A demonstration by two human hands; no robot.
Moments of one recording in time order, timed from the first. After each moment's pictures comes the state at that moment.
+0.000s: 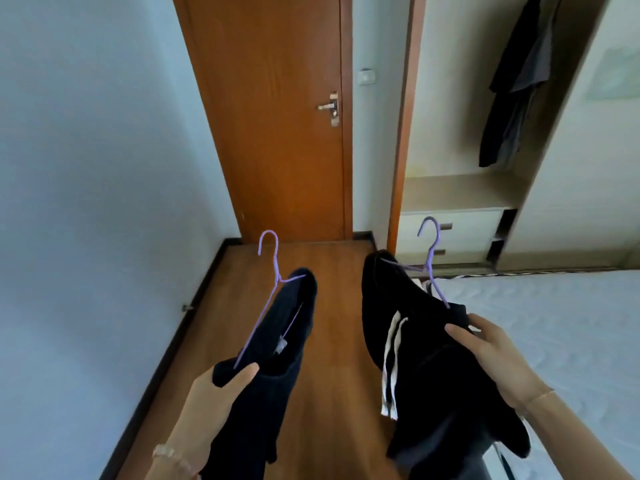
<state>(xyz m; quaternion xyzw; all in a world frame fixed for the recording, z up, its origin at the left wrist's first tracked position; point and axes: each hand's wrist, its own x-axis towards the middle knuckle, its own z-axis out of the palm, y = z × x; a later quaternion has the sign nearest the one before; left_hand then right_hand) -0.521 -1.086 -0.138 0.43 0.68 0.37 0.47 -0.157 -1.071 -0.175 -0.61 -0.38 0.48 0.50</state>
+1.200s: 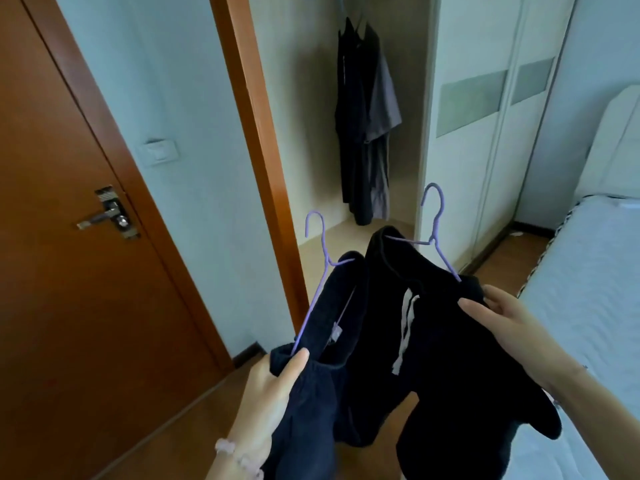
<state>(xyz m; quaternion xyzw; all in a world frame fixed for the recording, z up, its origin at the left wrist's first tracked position) -0.218 -0.320 -0.107 0.65 0.37 0.21 0.63 0.035 -0.525 -0.118 -0.70 -0.24 0.23 0.63</state>
